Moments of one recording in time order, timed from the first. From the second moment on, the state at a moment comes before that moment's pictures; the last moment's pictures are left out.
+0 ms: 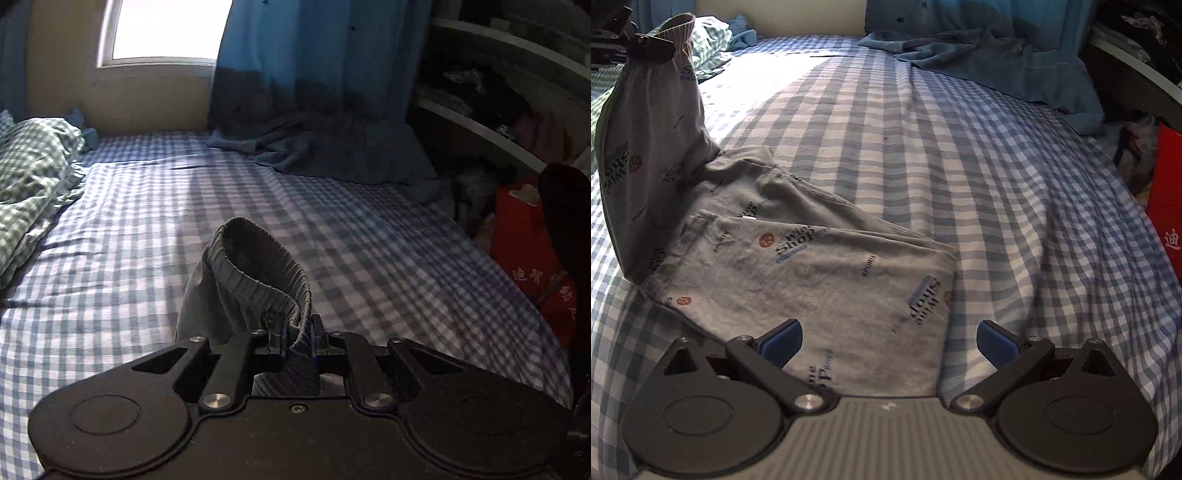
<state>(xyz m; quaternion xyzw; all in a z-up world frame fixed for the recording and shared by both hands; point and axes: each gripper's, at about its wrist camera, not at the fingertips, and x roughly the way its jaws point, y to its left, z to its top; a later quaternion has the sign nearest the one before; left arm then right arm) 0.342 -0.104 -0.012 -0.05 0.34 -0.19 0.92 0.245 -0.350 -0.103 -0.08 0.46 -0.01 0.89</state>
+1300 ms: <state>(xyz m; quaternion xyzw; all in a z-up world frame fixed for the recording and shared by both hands) 0.355 -0.118 -0.179 -0.08 0.56 0.01 0.83 0.280 -0.409 -0.139 0.02 0.54 -0.03 0.84</state>
